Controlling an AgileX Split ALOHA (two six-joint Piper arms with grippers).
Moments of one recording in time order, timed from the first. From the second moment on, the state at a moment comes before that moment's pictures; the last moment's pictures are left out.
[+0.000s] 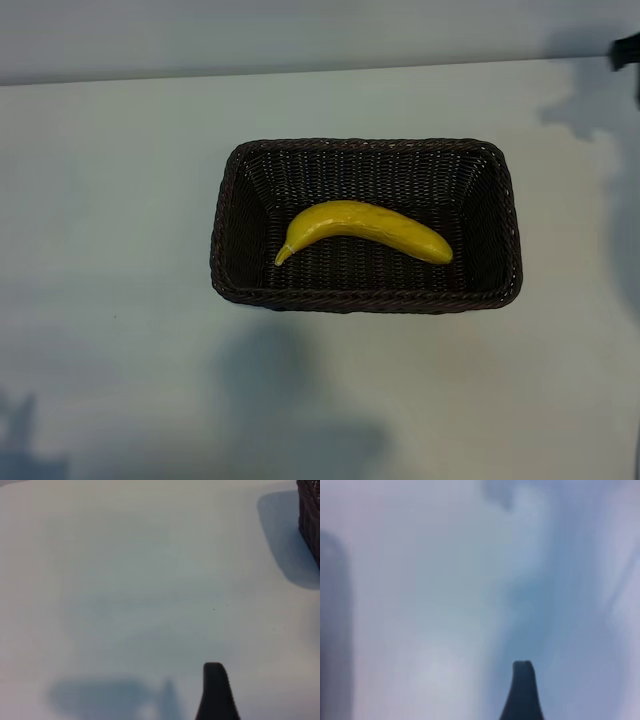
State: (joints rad) left arm 0.06 -0.01 -0.50 -0.09 1.06 0.17; right arm -0.03 1.93 -1.68 -0.05 1.20 -0.03
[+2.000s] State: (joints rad) left arm 0.06 -0.01 -0.50 -0.09 1.06 0.17; right arm -0.12 0.55 -0.49 0.01 1.08 -0.02
